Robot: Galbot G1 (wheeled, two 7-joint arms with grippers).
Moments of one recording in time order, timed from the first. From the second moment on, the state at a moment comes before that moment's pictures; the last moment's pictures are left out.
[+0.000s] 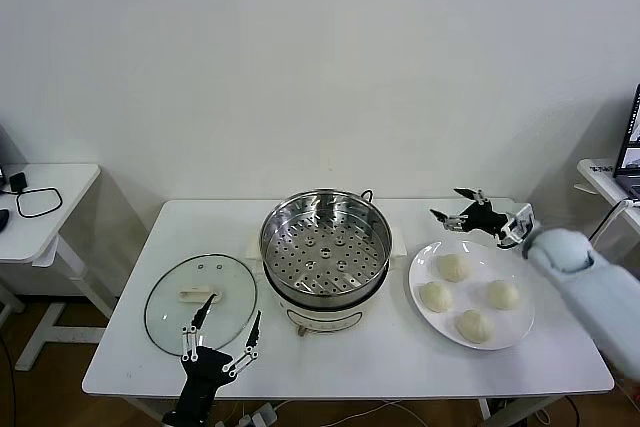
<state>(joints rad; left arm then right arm) 1.78 -1.31 -0.44 -2.10 0.15 -0.34 -0.05 -0.23 0.69 -0.37 1.01 0.42 0.04 -0.80</state>
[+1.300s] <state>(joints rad) 1.80 -1.33 -0.44 -2.09 0.14 -0.36 -0.06 0.03 0.98 -0.64 0.57 -0.18 0.16 -1.21</state>
